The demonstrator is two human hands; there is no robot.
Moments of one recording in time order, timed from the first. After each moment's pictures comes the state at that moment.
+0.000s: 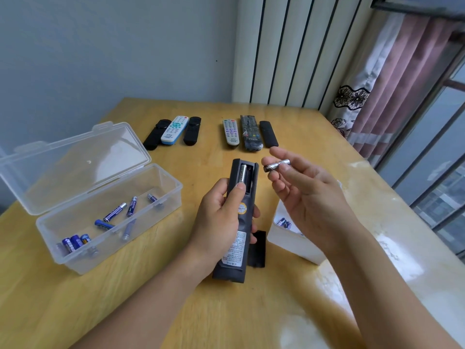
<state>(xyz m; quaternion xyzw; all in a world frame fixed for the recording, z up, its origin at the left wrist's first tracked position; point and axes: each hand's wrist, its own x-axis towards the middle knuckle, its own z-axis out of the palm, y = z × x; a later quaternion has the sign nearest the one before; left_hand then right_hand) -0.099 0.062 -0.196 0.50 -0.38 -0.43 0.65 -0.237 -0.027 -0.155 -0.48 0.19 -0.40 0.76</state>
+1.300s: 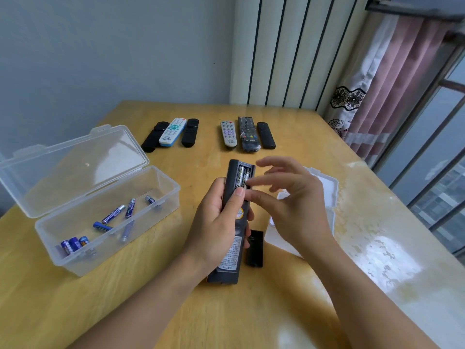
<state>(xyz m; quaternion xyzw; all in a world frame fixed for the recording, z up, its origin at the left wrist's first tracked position) -0.094 0.069 -0.201 0.48 -0.46 -0.39 0.64 -0.224 -0.013 -0.172 -0.77 0.29 -0.48 0.31</state>
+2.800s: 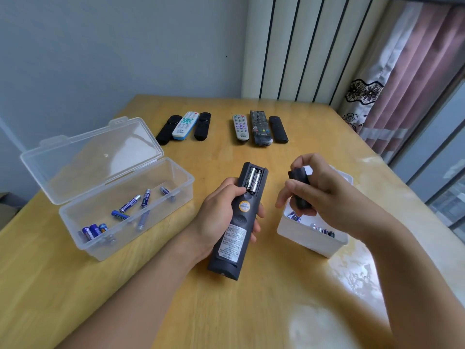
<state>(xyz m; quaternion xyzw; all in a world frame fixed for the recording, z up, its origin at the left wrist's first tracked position) -0.077 0.072 -0.189 0.49 -0.35 -0.55 0.58 -0.262 -0.036 -0.155 -0.76 0.27 -0.24 0.54</state>
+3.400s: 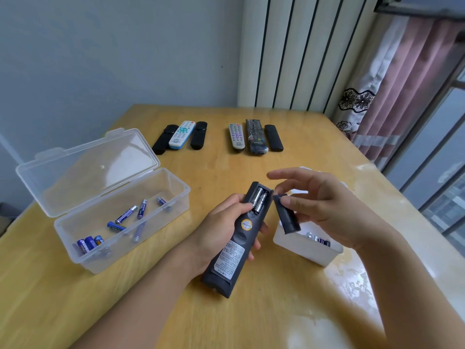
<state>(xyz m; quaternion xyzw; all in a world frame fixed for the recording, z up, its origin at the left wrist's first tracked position) -0.080 0.071 -0.192 0.49 -0.37 -0.59 0.52 -0.267 -0.040 -0.155 -0.73 0.25 -0.25 0.59</state>
